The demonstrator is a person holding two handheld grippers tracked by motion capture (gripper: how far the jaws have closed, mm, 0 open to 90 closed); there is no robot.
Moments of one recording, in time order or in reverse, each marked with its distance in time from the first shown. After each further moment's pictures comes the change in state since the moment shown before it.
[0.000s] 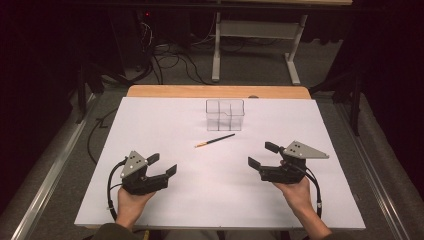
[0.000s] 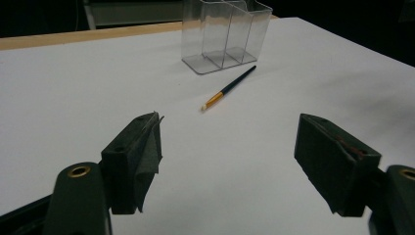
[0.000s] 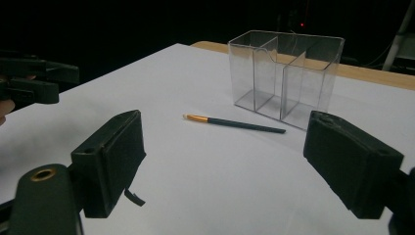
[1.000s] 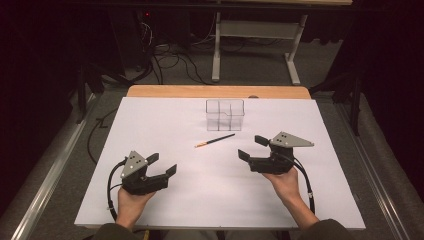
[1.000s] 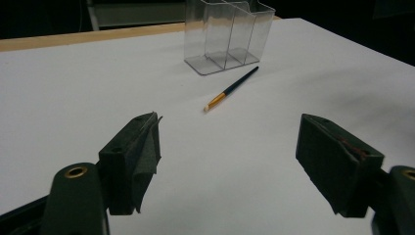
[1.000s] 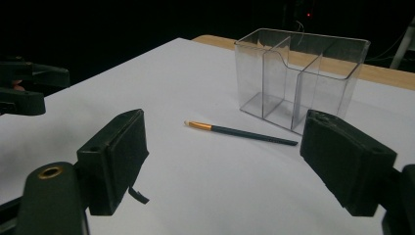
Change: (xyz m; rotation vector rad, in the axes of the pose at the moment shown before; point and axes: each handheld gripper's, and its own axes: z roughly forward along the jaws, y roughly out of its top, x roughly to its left) left arm 0.000 0.000 0.000 -0.003 0.011 -0.001; right arm 0.002 0.015 0.031 0.043 0.011 -0.004
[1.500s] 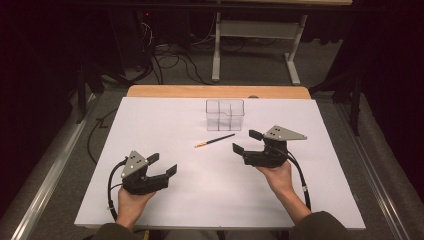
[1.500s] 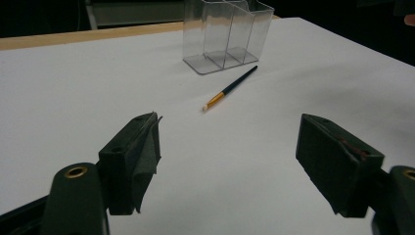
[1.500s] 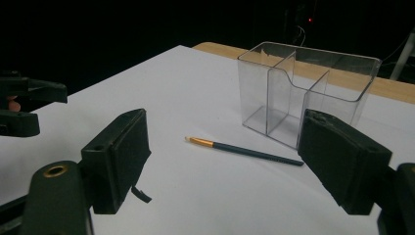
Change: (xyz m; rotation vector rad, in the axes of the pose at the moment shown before) left arm 0.000 0.000 0.002 0.004 -0.005 0.001; right arm 0.002 0.013 0.016 -0.012 0.005 -0.001
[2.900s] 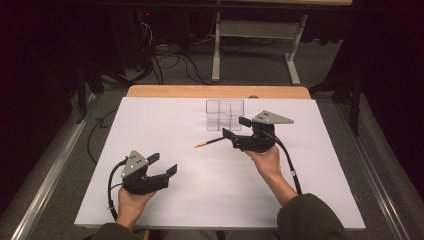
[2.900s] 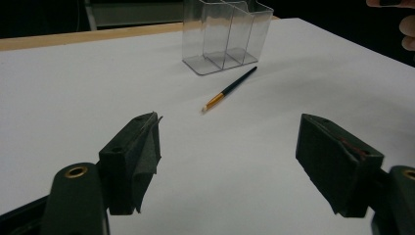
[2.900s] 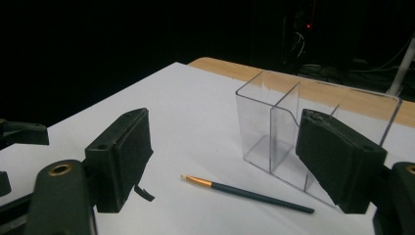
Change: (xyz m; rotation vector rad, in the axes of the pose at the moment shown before) left arm 0.000 0.000 0.000 -0.005 -0.001 -0.001; right arm -0.004 0.028 0.037 -0.025 -0.003 0.022
